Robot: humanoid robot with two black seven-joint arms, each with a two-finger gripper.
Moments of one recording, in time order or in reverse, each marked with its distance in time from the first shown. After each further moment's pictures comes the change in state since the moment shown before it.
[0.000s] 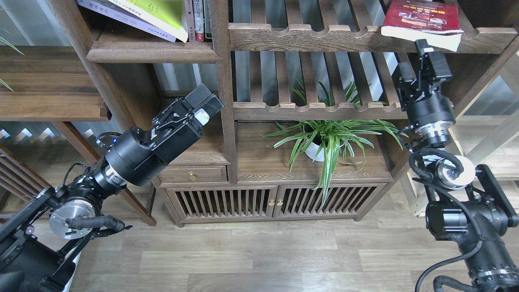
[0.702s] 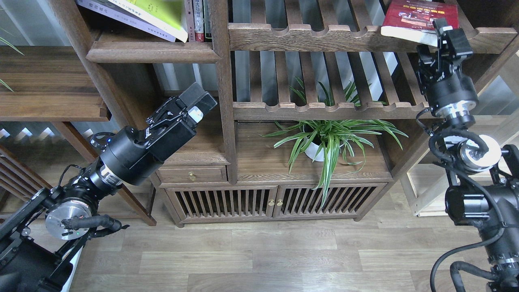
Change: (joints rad) left arm 0.011 0.001 -0.023 0.000 0.001 0.000 0.001; right arm 0.076 -0.081 -0.002 0.024 0.005 -0.137 -0.002
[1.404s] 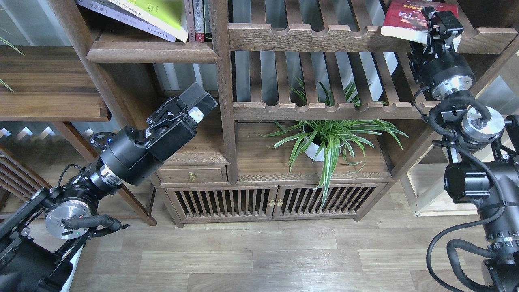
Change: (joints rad) left arm 0.000 -0.001 -0.002 0.000 0.000 0.000 0.009; right arm 0.107 0.000 0.003 0.001 0.005 -0.267 0.001
